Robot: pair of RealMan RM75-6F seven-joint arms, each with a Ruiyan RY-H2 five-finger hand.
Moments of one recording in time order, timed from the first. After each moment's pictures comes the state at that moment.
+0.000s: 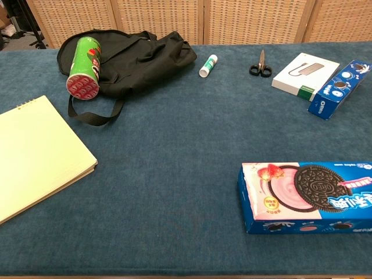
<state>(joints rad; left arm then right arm) -0.10 -1.23 -0.08 -1.50 1.50 1.55 0.10 0.07 -1.17 0.08 -1.55 -1.60 1.61 0.03</state>
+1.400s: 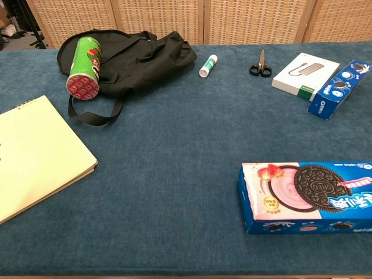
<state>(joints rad) -0.16 -1.44 0.22 -1.00 1.91 1.55 -0.27 0.08 -1.16 0.07 -1.57 -1.58 1.56 0.05</state>
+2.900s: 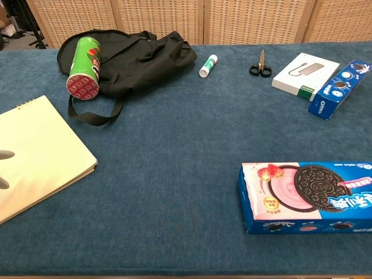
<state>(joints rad) -0.18 -1.53 0.24 -0.85 1.88 1.54 -0.32 0.08 -1.14 0.08 -1.58 -1.55 1.54 0.09</state>
